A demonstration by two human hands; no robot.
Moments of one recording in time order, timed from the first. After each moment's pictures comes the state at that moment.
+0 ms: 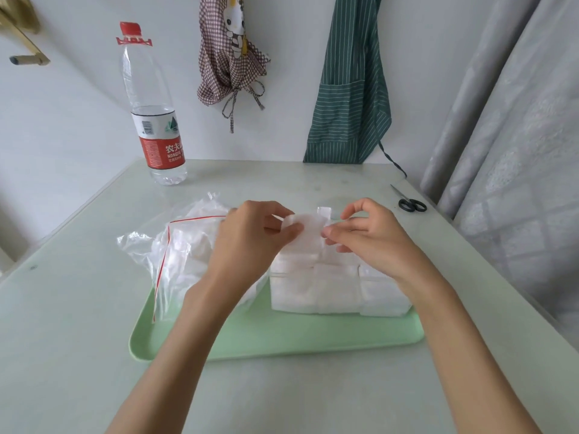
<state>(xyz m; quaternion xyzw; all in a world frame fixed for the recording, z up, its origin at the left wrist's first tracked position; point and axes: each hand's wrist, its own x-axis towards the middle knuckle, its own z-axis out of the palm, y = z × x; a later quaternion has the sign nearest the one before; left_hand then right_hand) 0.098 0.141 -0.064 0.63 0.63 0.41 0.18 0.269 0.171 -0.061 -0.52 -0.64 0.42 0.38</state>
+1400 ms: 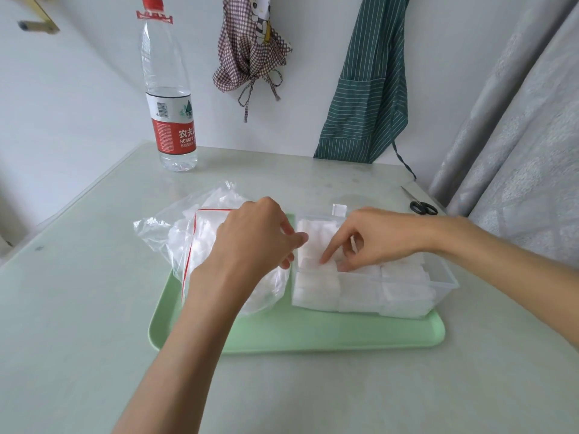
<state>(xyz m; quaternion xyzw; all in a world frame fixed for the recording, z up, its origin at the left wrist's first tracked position) 0.072 0.133 -0.056 0.64 0.70 0.26 0.20 0.250 0.206 -0.036 -0.39 -0.90 0.17 -0.09</state>
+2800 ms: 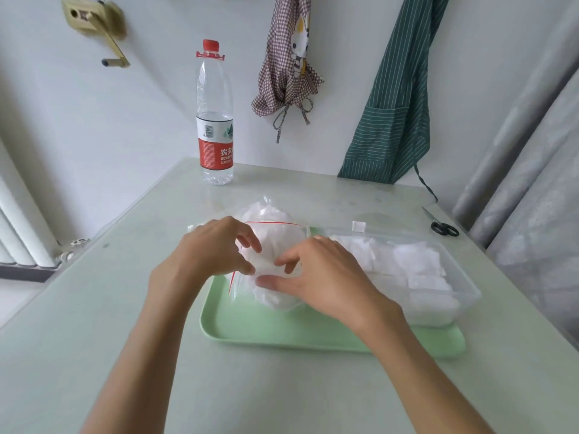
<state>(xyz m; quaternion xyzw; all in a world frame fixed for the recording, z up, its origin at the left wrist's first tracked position) -0.021 0.101 -0.057 0.64 0.73 0.15 0.18 0.152 0.109 -0.054 -0.47 -0.87 0.14 0.12</state>
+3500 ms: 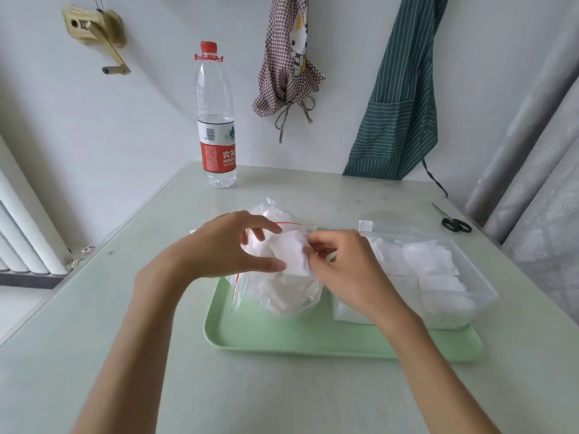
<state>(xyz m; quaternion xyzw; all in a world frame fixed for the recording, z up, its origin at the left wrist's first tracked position) -0.020 0.102 -0.046 0.71 0.65 0.20 0.18 0.169 0.131 -0.069 -0.44 -0.78 0.29 0.34</state>
